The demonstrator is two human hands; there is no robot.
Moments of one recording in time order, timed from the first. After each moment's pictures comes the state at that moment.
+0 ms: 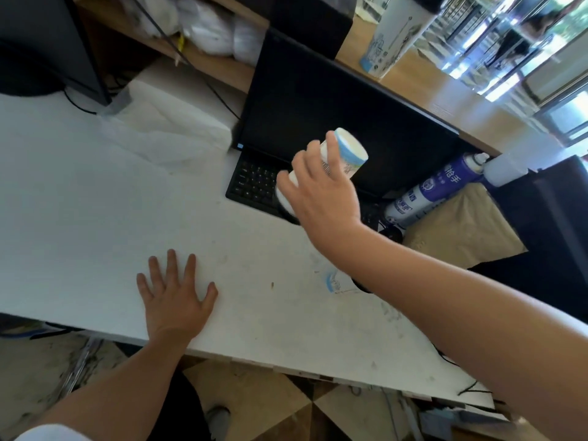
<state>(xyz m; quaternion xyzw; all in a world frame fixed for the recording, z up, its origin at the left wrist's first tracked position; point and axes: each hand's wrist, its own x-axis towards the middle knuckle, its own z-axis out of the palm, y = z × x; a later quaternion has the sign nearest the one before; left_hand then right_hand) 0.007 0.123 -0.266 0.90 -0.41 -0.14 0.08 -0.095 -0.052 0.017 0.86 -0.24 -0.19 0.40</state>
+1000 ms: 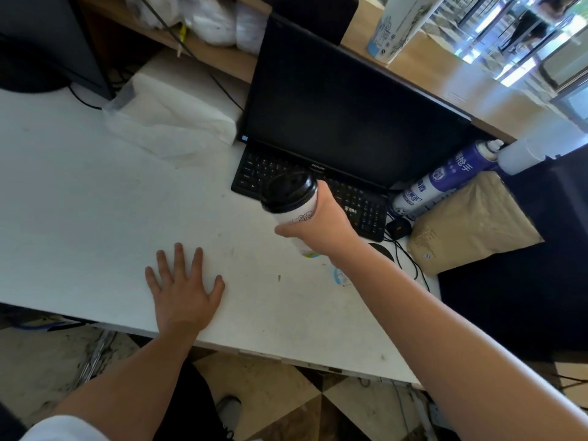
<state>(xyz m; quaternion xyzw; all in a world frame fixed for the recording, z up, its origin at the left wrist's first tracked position) 0.007 0.121 -0.267 0.90 -0.40 -0.14 0.07 -0.121 -0.049 -0.028 0.73 -0.54 0.07 -0.42</state>
